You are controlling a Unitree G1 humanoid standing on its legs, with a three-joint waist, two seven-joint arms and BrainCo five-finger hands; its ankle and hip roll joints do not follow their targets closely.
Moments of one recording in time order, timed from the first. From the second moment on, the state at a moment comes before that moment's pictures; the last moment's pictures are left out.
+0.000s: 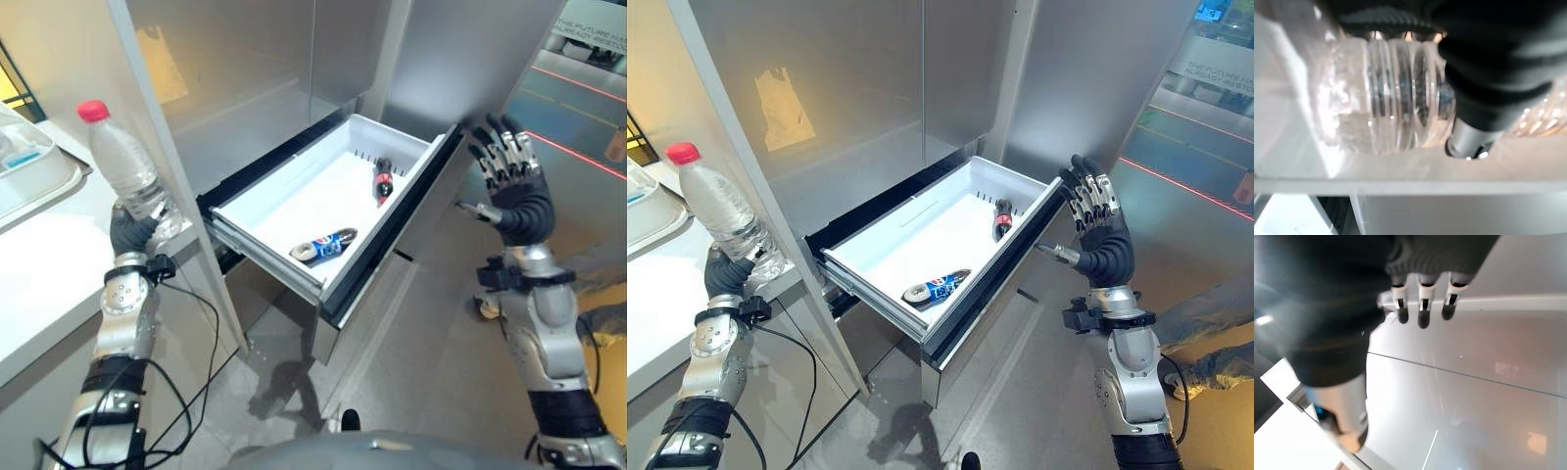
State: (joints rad) left arm -0.18 0.51 0.10 0.40 -0.47 -0.32 0.12; right arm -0.03 -0.41 -0.07 -0.26 0.43 -0.37 0.08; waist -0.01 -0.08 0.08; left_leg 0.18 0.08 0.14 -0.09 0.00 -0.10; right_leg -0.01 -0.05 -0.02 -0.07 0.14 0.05
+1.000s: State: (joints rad) left arm 0.15 0.35 0.13 -0.22 -0.69 -0.29 -0.23; right arm 0.00 -0.47 -0.16 -0.26 0.38 -0.34 0.11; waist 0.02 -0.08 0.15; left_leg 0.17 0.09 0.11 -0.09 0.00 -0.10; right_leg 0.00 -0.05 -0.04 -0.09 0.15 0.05
